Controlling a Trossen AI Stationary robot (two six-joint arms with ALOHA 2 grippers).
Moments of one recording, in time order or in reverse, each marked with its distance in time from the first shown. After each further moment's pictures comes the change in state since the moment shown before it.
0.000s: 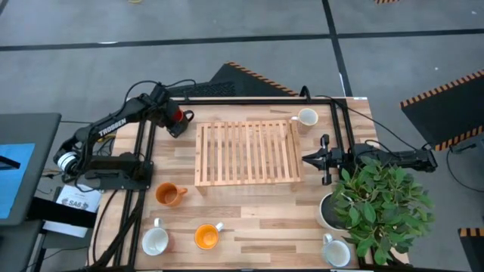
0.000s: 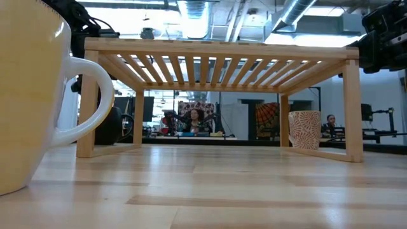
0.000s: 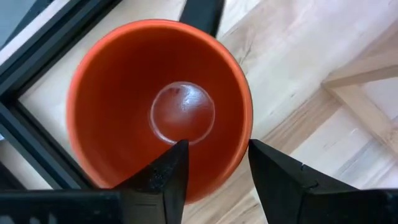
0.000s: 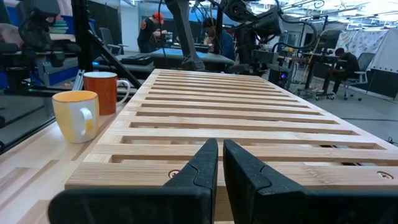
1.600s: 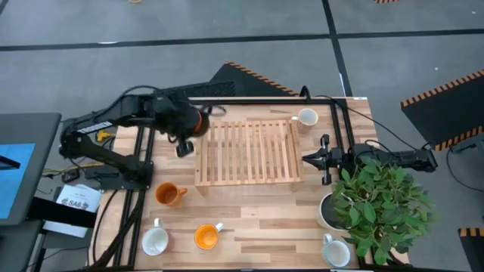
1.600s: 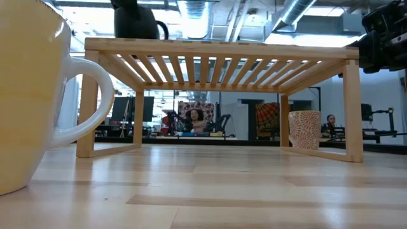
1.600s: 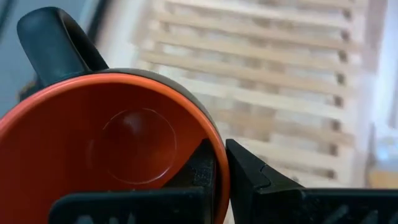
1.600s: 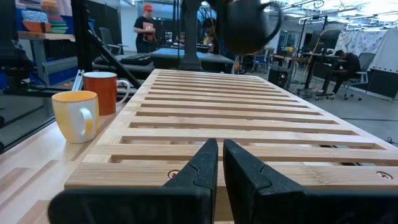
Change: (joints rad) left arm -0.805 0.130 0.795 -0.471 -0.134 -0.173; right arm 0.000 0.000 0.000 0.000 0.001 0.000
